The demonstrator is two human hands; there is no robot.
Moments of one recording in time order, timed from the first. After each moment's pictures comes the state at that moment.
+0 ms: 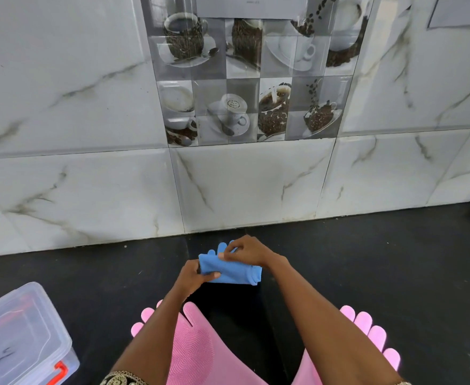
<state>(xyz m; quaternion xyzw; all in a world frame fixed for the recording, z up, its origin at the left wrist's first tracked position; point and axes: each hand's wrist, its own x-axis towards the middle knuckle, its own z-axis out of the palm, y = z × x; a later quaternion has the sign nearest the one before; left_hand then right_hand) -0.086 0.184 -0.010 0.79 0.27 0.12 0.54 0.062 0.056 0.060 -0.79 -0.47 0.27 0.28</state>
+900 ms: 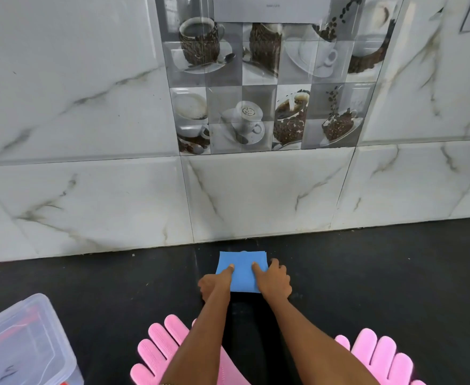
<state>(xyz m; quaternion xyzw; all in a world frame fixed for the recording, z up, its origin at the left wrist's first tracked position) -0.028 0.146 0.018 0.49 0.65 0.13 0.57 0.051 0.064 0.004 -0.94 -0.11 0.17 0.28</state>
